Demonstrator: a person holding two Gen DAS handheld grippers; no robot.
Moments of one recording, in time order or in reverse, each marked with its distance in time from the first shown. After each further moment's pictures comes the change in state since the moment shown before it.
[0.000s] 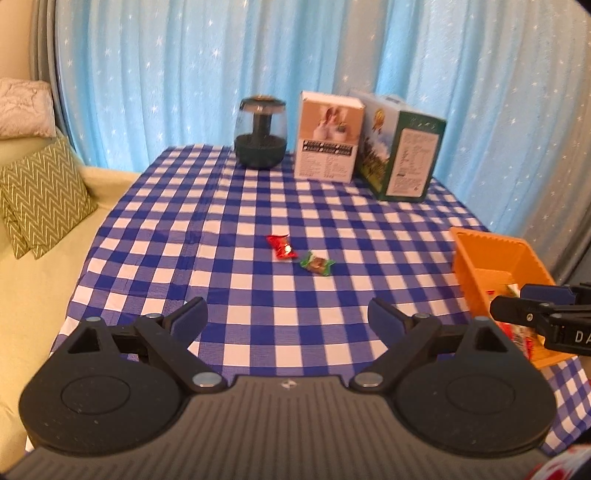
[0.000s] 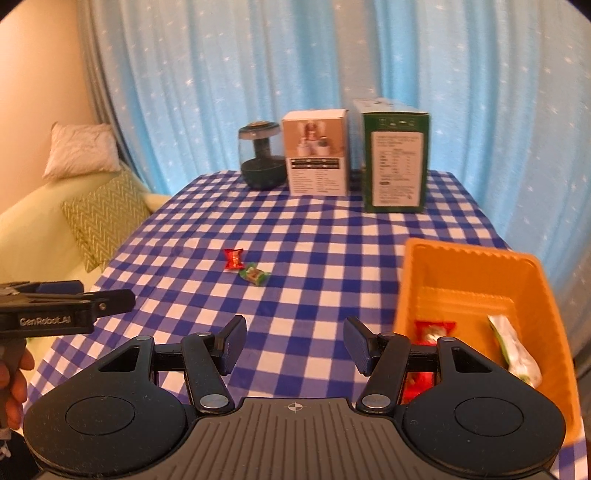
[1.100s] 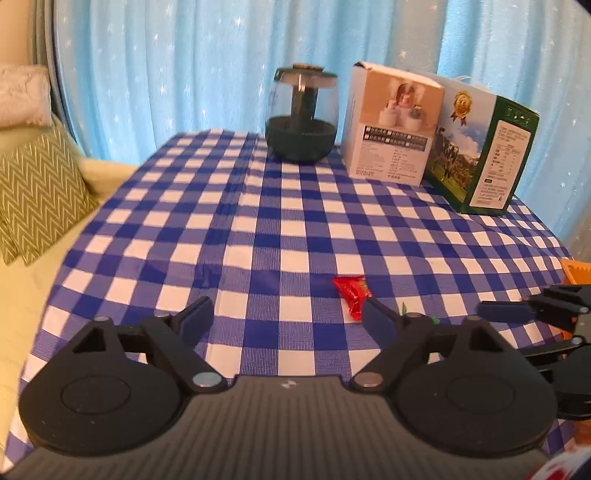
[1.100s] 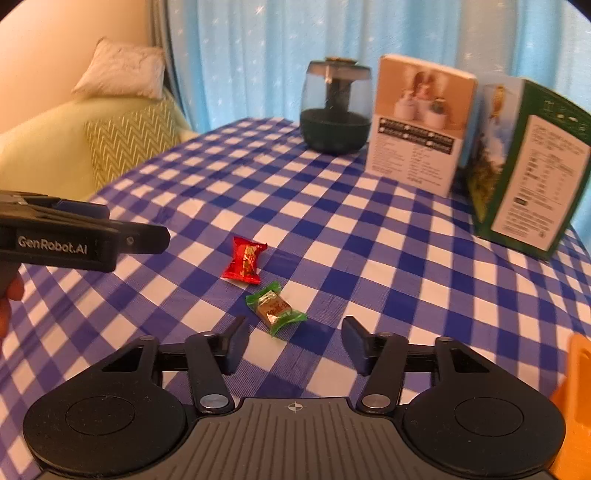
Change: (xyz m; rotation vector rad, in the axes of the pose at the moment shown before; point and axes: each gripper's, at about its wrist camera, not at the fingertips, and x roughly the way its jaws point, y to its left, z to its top) left arm 0.169 0.062 0.047 -0.025 0.028 0.047; right arm 0.224 0.021 0.029 -0.269 0.112 0.119
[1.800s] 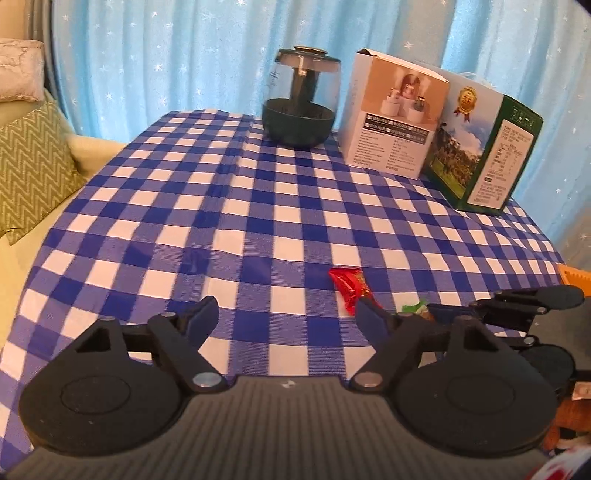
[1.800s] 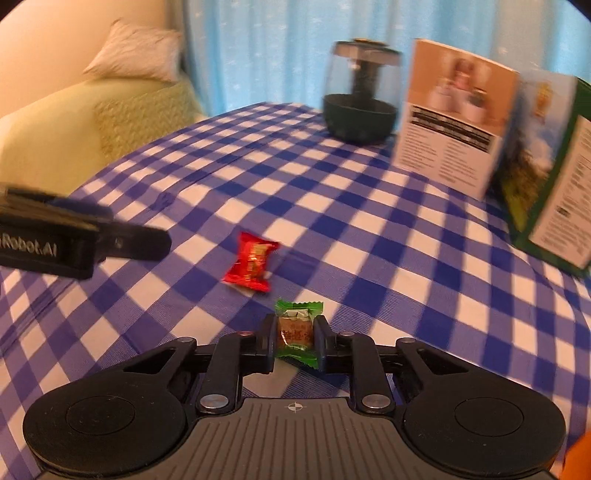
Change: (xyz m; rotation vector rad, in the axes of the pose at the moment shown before) left arm 0.013 0.002 0.001 -0.038 0.039 -0.051; right arm 0.034 0.000 0.005 -0.017 0.016 0.015
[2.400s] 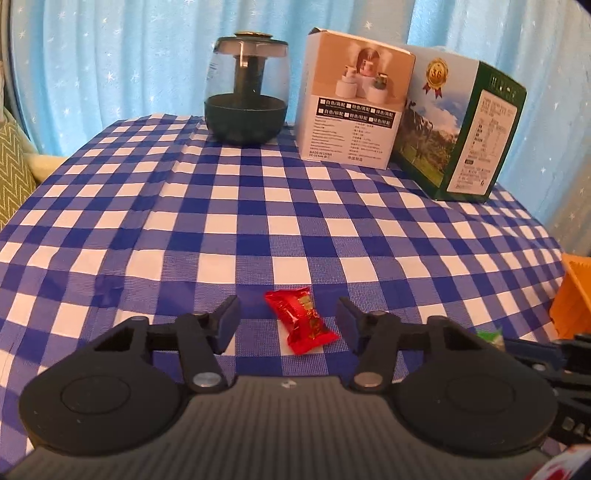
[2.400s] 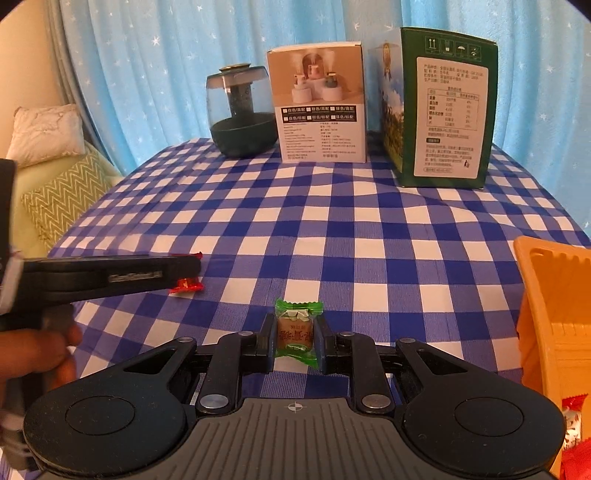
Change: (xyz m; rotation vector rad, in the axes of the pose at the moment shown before) left arm 0.057 -0.041 0.007 0.082 -0.009 -0.057; right arm -0.058 -0.021 -0.023 0.335 -0.062 -0.155
